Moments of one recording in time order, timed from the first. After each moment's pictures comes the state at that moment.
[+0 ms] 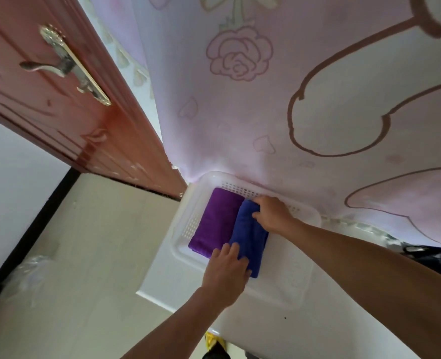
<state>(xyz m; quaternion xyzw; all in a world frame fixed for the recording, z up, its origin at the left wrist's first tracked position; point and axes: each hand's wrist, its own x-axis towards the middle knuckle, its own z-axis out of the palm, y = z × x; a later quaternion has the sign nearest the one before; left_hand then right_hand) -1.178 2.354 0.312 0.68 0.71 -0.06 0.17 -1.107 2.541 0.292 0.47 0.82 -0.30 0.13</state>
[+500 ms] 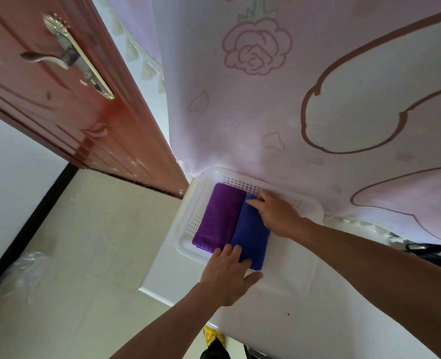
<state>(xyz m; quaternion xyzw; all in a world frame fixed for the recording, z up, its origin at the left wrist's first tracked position) -1.190 2.349 0.317 0.67 0.68 -0.12 0.27 -1.097 2.536 0.298 0.30 0.92 -0.18 0.16</state>
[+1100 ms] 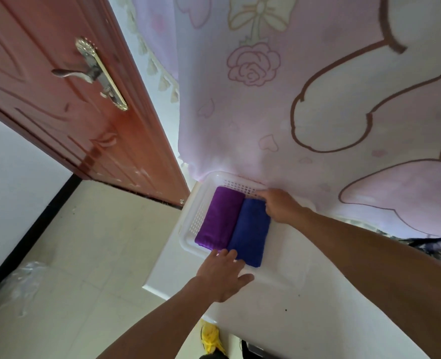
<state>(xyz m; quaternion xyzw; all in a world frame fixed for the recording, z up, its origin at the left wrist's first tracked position) -1.197 2.329 0.330 0.69 0.66 -0.13 0.26 -1.098 2.547 0.322 0.40 0.87 -0.27 0.11</state>
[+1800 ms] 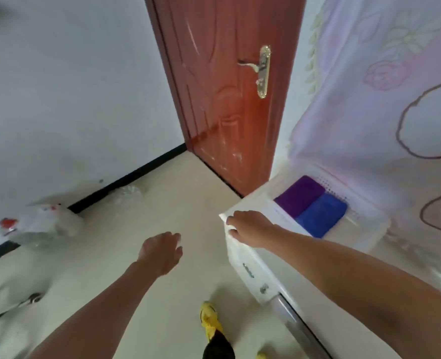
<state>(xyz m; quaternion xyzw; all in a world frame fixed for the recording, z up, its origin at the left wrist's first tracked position) -1.216 2.018 0.404 0.29 0.94 -0.07 0.16 -1.153 2.262 0.383 -0.03 0.99 -0.09 0.12</state>
